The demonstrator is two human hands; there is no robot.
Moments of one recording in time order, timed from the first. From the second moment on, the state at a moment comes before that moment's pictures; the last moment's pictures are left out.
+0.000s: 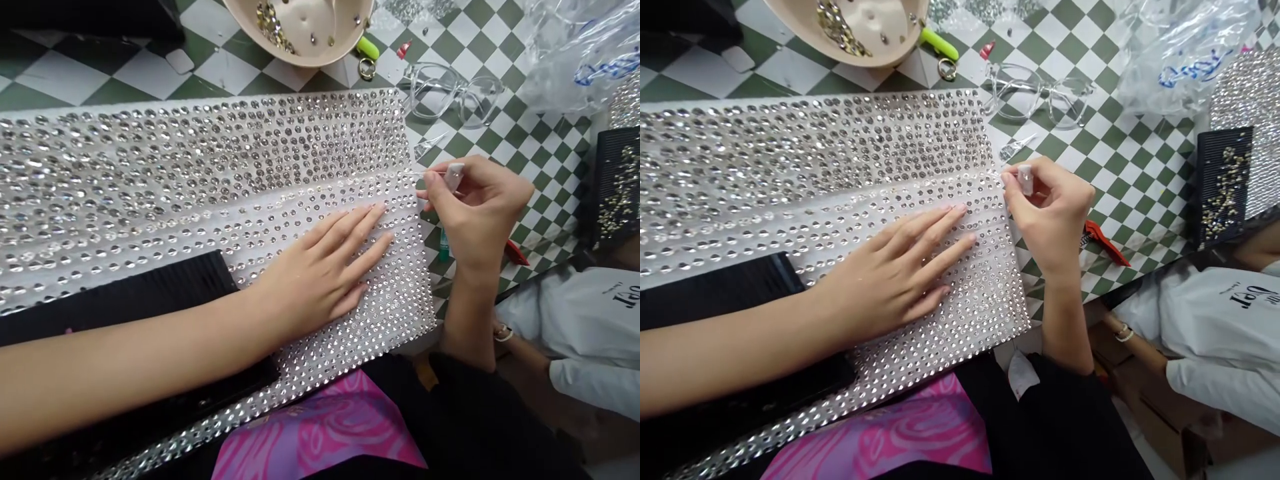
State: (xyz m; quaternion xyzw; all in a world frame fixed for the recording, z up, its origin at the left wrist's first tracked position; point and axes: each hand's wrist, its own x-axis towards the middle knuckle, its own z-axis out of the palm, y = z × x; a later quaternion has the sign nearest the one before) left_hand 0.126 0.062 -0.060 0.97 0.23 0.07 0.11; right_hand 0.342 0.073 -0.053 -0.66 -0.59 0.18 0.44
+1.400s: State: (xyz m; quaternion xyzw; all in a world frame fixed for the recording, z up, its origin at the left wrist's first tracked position) left_hand 0.128 0.060 -0.065 0.96 0.23 0.09 0.10; right_hand 0.333 0.073 -0.049 -0.68 -0.58 0.14 0.43
